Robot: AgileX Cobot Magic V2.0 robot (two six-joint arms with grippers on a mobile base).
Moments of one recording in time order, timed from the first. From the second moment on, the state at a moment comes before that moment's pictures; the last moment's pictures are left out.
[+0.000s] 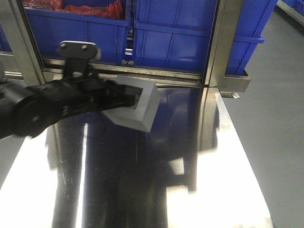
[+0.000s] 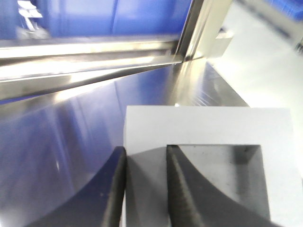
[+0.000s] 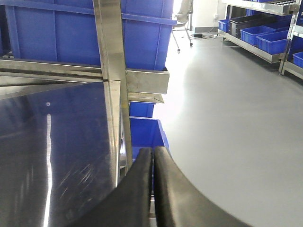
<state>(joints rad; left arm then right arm) -0.49 1.53 -1.06 0.00 0.10 -0.25 -0.09 -0.02 0.03 0.01 0.22 0.01</state>
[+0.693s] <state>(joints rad) -0.49 0.59 -0.52 0.00 0.11 -0.22 -0.09 -0.02 0.03 0.01 0.22 0.01</state>
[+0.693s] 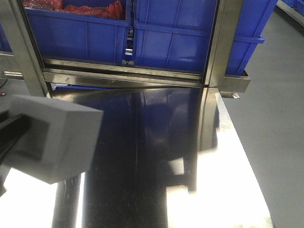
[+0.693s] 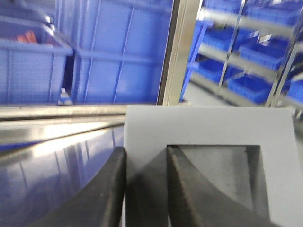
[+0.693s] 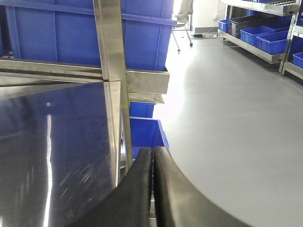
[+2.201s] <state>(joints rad) -0.49 0.31 -0.43 0.00 0.12 -0.21 -0.09 -0.02 0.03 0.01 0.22 0.01</state>
